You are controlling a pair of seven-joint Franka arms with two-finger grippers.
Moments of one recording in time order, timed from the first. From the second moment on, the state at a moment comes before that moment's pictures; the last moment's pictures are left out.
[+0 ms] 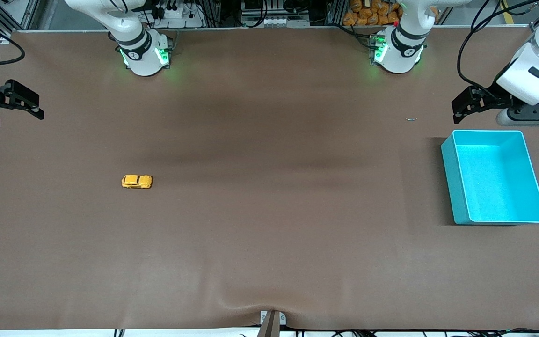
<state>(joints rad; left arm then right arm) -0.03 -0.04 -0.14 -1.61 0.03 1.60 -0.12 0.08 -0.02 -0.09 -1.54 0.02 1.51 -0.21</state>
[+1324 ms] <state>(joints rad) -0.03 -0.04 -0.14 -1.61 0.03 1.59 -0.12 0.12 0.04 -0.04 -1.73 -0.02 1.64 -0.37</state>
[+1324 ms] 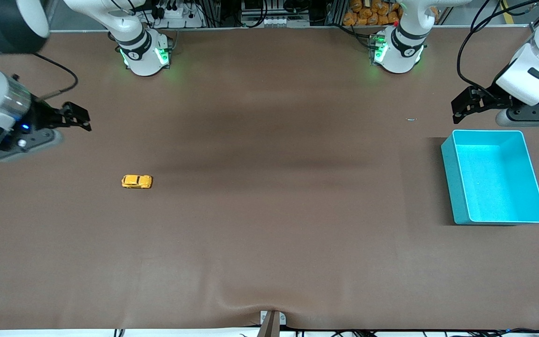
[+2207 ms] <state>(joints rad) -0.01 -0.04 -0.14 -1.61 0.03 1.59 -0.12 0.08 0.11 -0.02 -2.21 -0.20 2.36 -1.00</state>
